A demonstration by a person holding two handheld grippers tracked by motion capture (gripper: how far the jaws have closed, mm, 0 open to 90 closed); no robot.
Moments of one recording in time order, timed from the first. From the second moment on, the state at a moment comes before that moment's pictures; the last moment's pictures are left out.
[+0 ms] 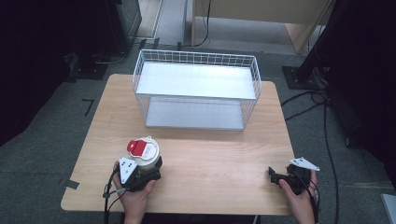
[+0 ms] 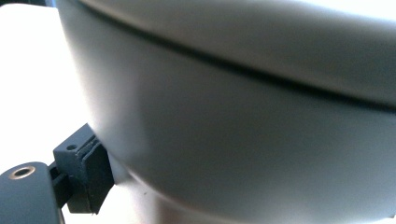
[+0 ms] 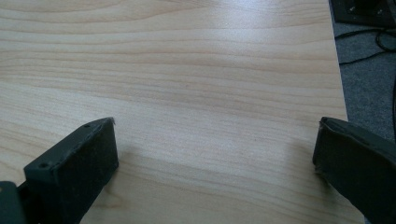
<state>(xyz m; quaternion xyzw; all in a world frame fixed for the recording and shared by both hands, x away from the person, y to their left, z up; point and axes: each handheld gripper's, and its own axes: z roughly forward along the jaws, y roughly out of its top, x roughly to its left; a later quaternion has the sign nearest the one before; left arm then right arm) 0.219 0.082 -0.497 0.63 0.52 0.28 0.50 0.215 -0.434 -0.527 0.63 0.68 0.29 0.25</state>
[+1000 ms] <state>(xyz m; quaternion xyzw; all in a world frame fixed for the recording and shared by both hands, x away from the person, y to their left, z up) 0.236 0.063 -0.446 0.62 0.45 0.31 0.57 0.214 -0.434 -0.527 0.62 0.68 0.29 0.25</state>
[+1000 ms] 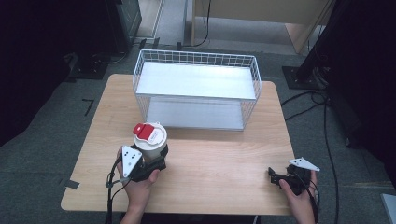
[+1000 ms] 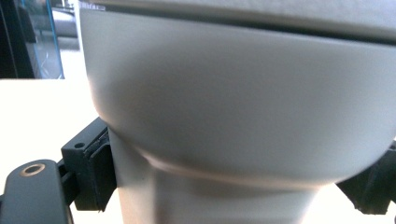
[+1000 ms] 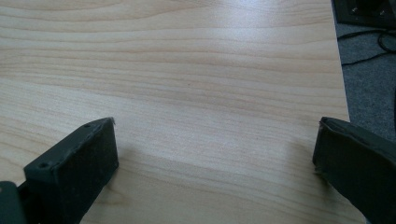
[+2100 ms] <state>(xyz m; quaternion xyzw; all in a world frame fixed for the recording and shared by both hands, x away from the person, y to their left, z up) 0.302 0.026 -0.355 0.56 0.38 0.39 0.62 0.214 -0.434 -0.527 0.62 0.68 0.29 0.25</state>
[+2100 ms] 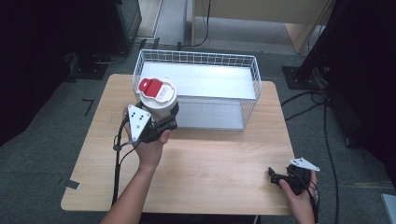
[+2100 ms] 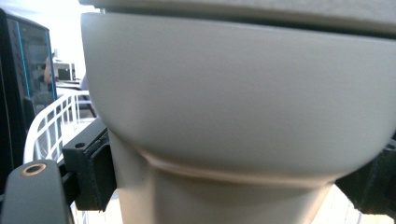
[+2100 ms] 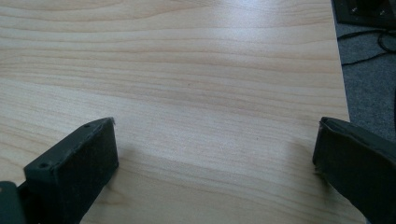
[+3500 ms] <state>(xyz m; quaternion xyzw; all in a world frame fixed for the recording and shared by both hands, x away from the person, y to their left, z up) 0.434 -0.018 -0.313 0.56 0.40 0.40 0.60 0.214 -0.434 -0.527 0.62 0.68 0.29 0.25</state>
